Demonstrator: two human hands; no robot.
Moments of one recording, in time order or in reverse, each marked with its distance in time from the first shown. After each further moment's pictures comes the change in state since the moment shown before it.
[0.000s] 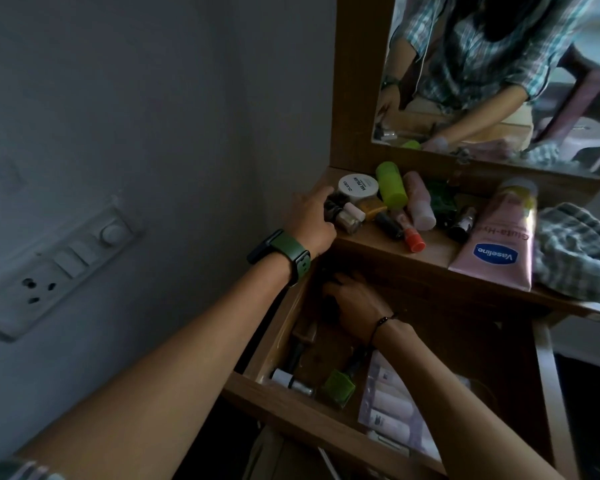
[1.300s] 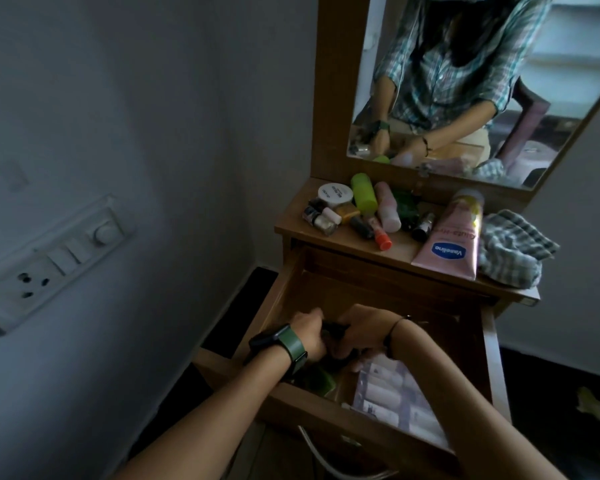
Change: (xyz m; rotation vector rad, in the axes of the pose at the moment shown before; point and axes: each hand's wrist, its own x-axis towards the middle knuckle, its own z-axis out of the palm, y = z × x) left_hand -0.095 -0.045 0.058 0.405 -0.568 -0.096; right_hand -0.065 0.000 -0.037 0.766 -0.540 0.467
